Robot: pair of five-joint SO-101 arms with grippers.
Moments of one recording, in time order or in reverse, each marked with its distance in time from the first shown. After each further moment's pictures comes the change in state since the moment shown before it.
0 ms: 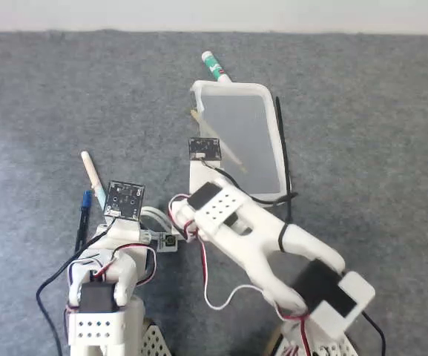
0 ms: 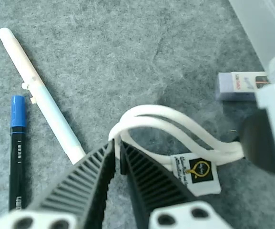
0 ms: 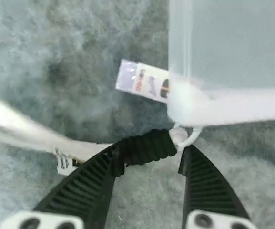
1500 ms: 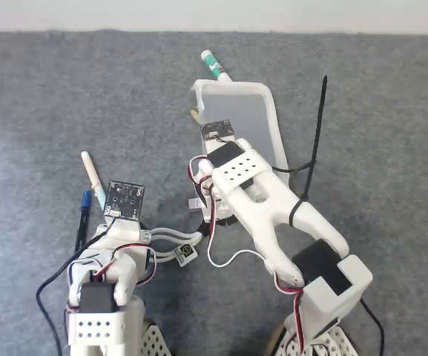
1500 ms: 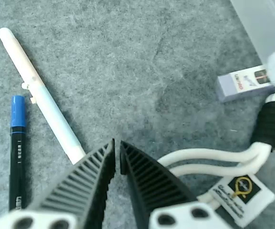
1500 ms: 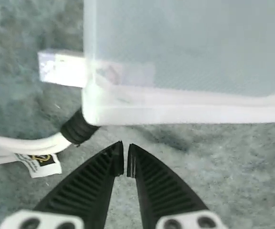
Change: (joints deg) left arm 0.0 0.0 0.0 0.0 0.0; right arm 10.2 4.9 -14.6 23.1 22.5
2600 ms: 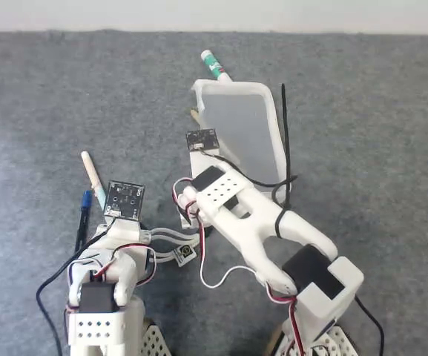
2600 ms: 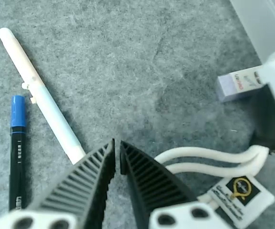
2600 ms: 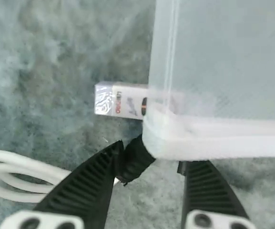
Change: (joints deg) left arm 0.0 0.0 0.0 0.0 0.0; right arm -6.7 0.9 8.2 -17.8 -10.5
